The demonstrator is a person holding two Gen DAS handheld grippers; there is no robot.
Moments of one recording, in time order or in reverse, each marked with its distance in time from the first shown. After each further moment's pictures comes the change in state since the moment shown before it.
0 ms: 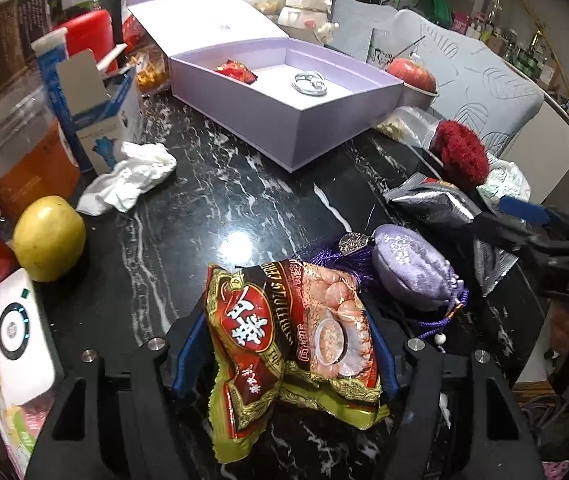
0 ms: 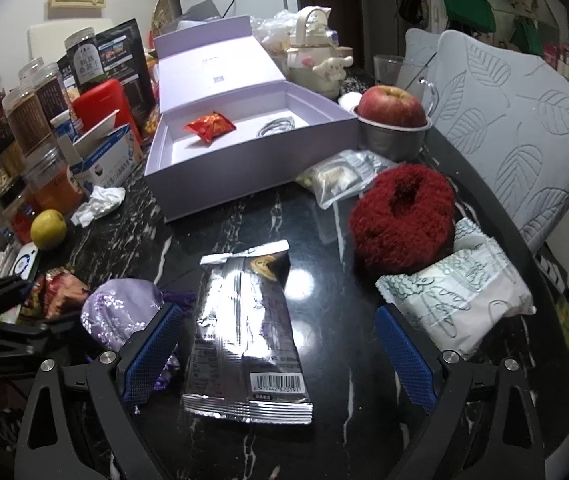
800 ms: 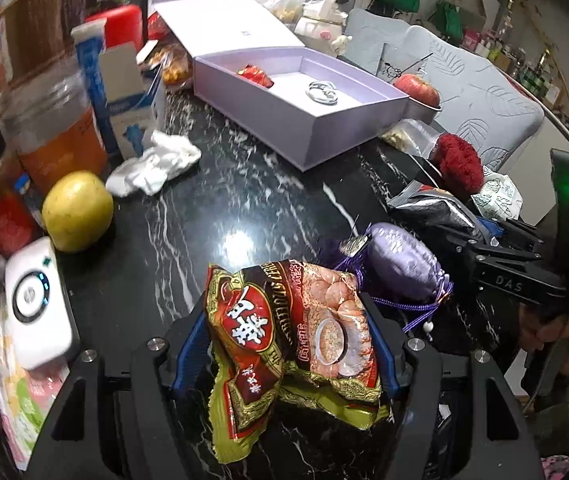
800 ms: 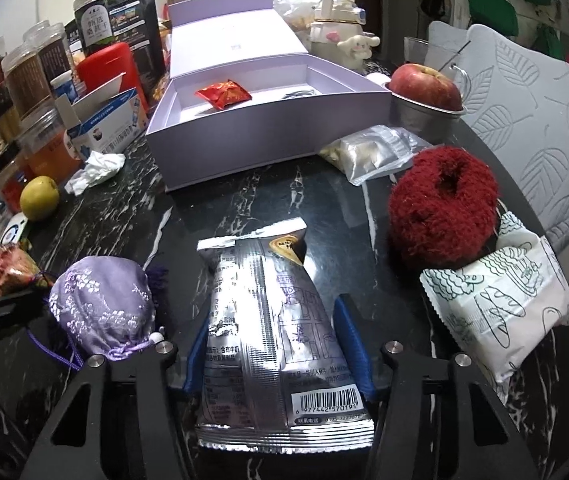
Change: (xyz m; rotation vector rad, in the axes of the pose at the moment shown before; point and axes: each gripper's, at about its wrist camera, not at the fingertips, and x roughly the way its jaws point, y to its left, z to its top) left arm -0.024 0.008 -0.013 -0.063 -0.021 -0.001; right arm 0.030 0.010 -0.006 -0.068 0.055 0.007
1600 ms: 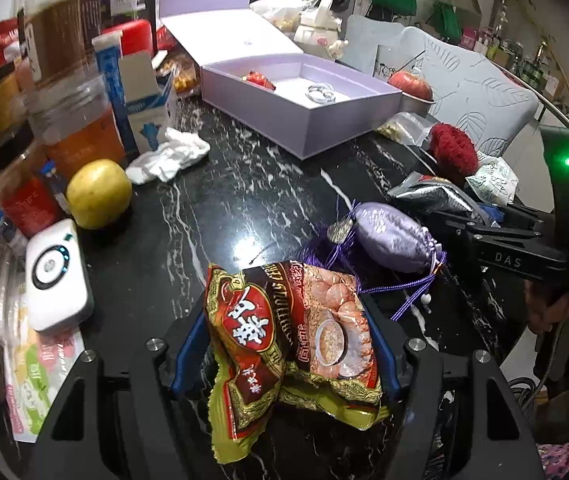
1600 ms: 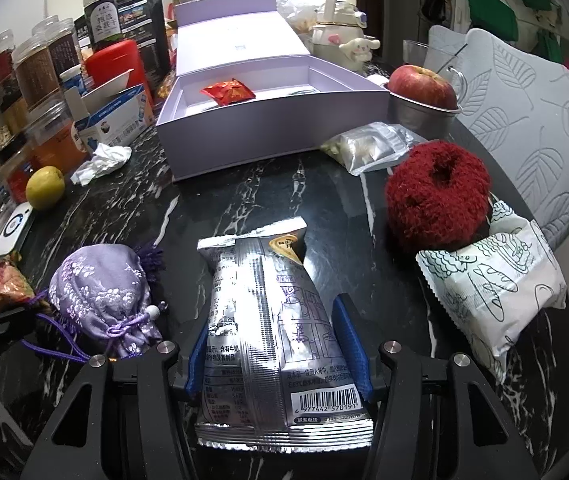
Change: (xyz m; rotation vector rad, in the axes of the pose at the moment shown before) left arm -0.019 -0.010 -0.027 0.032 -0.049 0.054; right arm -0.007 0.003 -0.011 -0.016 -0.012 -0.006
